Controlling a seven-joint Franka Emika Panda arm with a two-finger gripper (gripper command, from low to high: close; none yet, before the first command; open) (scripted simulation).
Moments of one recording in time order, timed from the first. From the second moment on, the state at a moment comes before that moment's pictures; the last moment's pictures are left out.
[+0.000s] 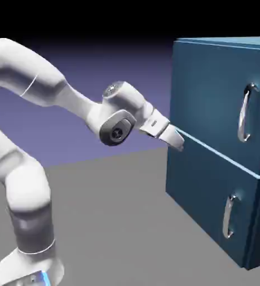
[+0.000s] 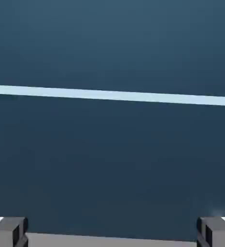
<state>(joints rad) 0.03 -0.58 -0.02 -2.80 -0.05 3.04 0.78</state>
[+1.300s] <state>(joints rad) 0.63 -0.84 -0.73 -2.43 -1.75 3.03 1.97</state>
